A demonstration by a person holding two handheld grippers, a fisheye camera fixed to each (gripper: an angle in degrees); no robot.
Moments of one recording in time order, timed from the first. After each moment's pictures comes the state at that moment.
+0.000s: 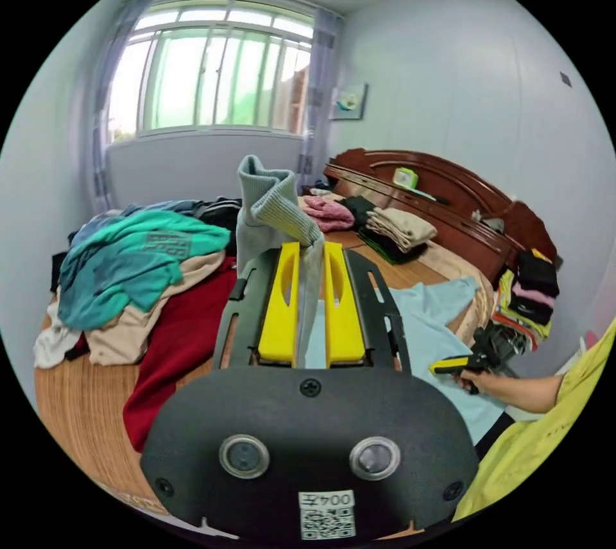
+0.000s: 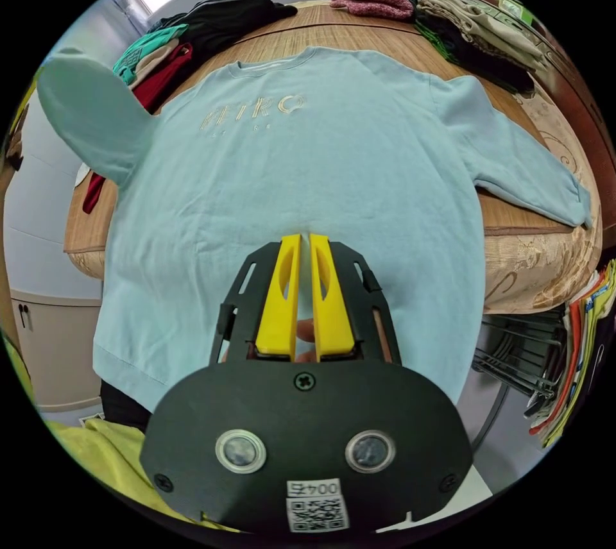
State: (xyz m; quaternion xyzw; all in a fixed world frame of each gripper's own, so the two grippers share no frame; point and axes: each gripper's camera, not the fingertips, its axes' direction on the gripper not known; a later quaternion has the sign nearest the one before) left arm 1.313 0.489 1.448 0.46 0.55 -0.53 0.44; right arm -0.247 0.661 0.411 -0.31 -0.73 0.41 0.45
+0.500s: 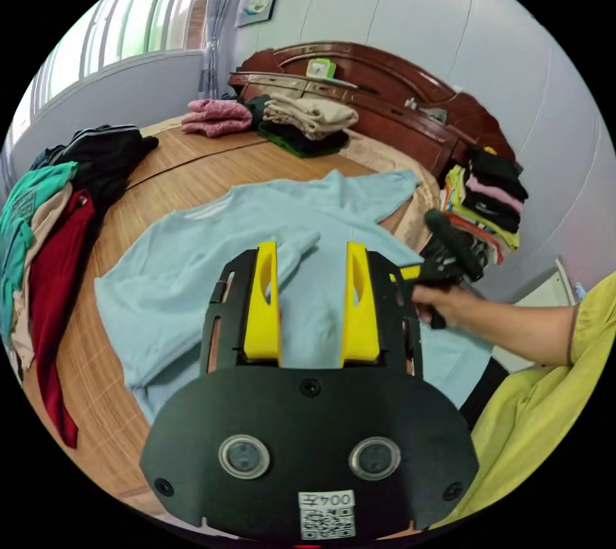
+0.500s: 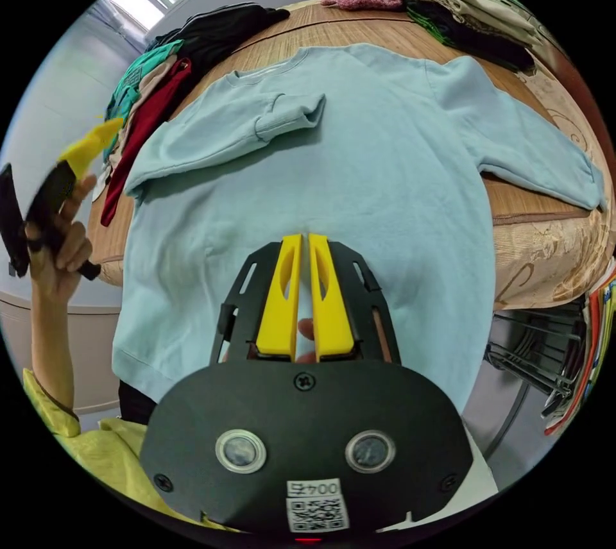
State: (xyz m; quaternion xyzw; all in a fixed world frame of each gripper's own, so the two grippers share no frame) left arm 1.383 0.307 1.139 0.48 0.66 -0.31 0.49; right arm -0.251 0.729 0.453 -0.30 -0.75 0.43 0.40
